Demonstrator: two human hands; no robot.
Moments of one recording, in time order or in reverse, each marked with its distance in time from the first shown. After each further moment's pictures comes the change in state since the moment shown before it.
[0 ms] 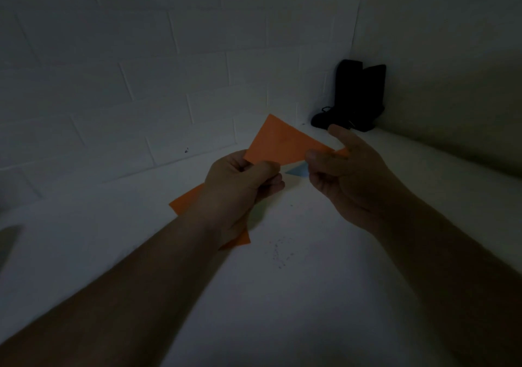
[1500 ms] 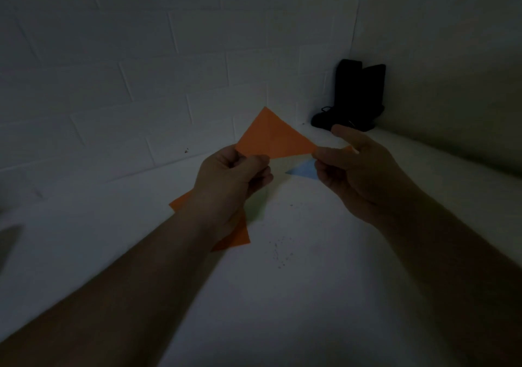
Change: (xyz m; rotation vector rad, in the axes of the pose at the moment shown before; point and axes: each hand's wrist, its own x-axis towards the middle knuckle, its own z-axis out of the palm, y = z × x) left_hand 0.010 -0.001 -0.007 -0.032 0.113 0.038; right_hand 0.011 -0.003 -0.015 0.004 0.067 0.040
